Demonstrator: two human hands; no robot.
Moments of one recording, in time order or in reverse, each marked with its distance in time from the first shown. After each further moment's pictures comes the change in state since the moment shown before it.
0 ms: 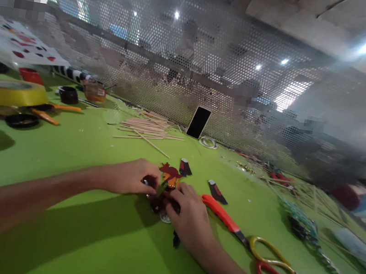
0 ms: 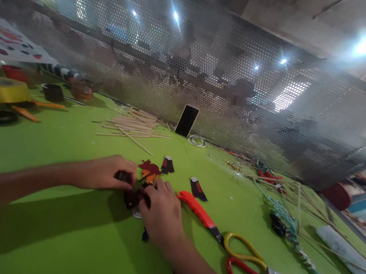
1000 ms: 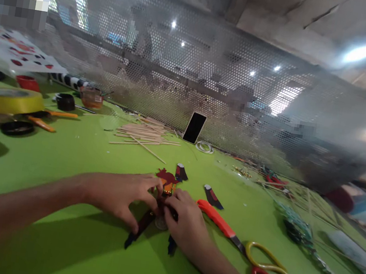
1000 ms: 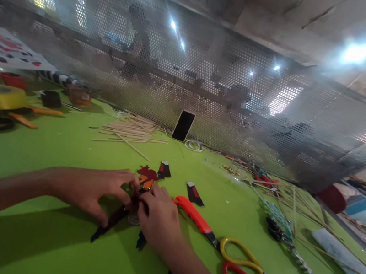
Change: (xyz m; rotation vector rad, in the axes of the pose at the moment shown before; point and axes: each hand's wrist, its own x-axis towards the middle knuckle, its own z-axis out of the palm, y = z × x) left_hand -0.009 0.016 -0.003 0.146 -0.167 0.246; right_hand 0.000 0.009 0.002 0.038 0.042 -0.095
